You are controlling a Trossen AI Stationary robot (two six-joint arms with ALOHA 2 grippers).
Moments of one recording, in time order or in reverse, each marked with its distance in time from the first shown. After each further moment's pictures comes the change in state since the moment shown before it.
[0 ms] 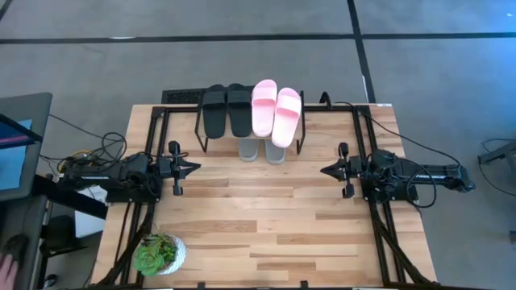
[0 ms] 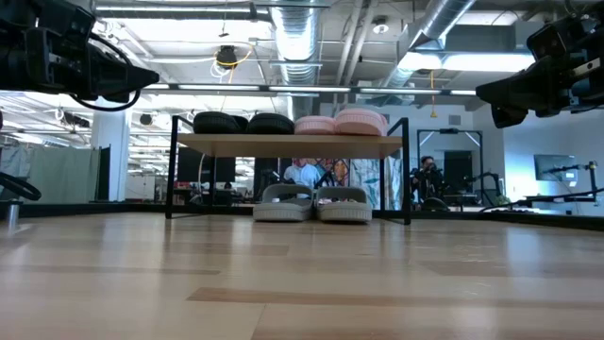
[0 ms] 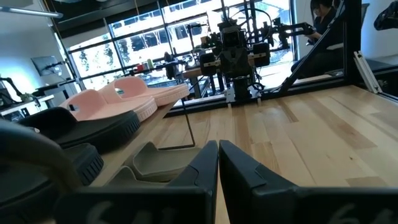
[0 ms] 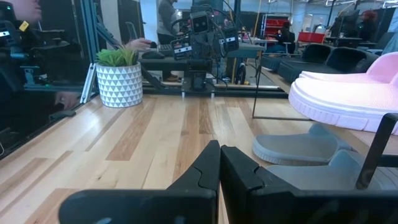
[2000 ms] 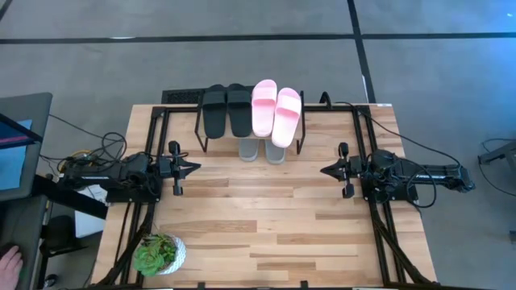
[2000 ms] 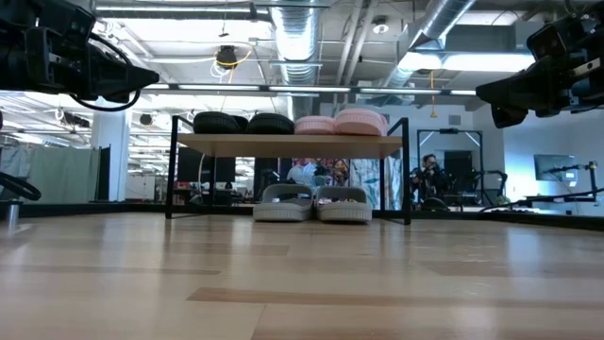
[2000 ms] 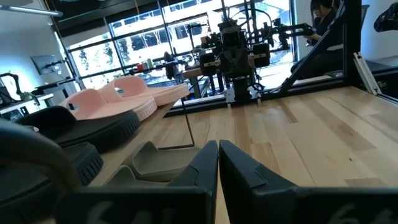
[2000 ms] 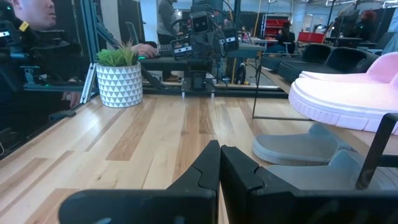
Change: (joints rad) left arm 0.000 0.000 0.000 0.000 0.000 -0.007; right arm 0.000 0.000 0.000 0.000 0.000 0.000
